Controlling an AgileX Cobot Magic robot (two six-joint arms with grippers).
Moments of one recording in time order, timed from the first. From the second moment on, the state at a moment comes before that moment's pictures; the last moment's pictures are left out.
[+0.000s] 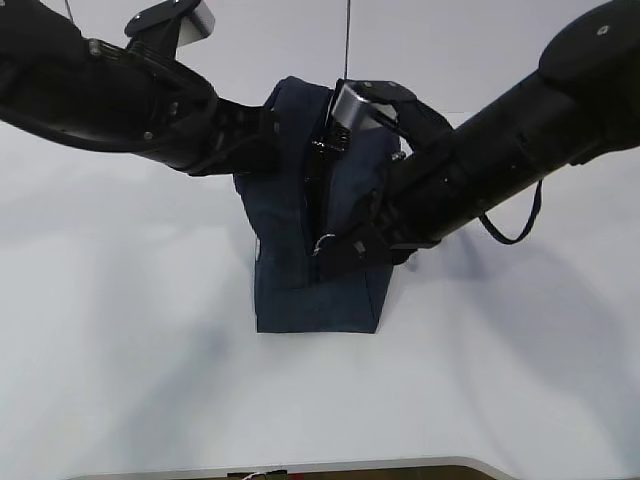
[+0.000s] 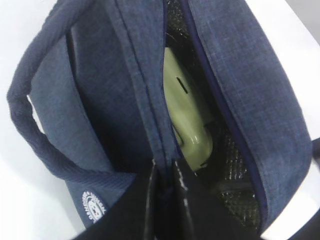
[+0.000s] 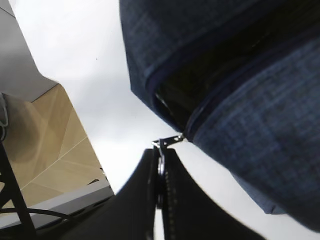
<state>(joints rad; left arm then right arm) -0.52 1.68 -1.15 -0.85 0.36 0.50 0.39 1.73 -1.17 0.93 0.87 -1.10</state>
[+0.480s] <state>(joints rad) -0.52 1.68 -1.15 -0.85 0.36 0.50 0.39 1.73 -1.39 0.73 1.04 -0.82</state>
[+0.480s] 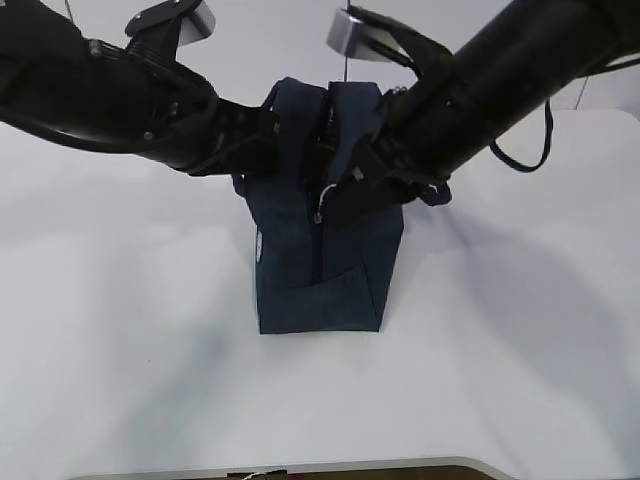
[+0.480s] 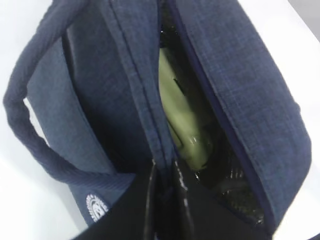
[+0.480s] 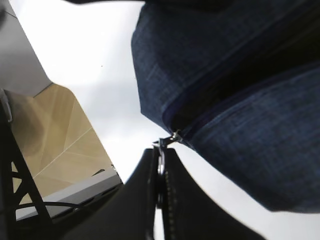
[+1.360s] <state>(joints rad) -0.52 1.68 -1.15 -0.85 0.38 0.57 0.39 1.73 -1.54 0.52 1.15 -0.61</state>
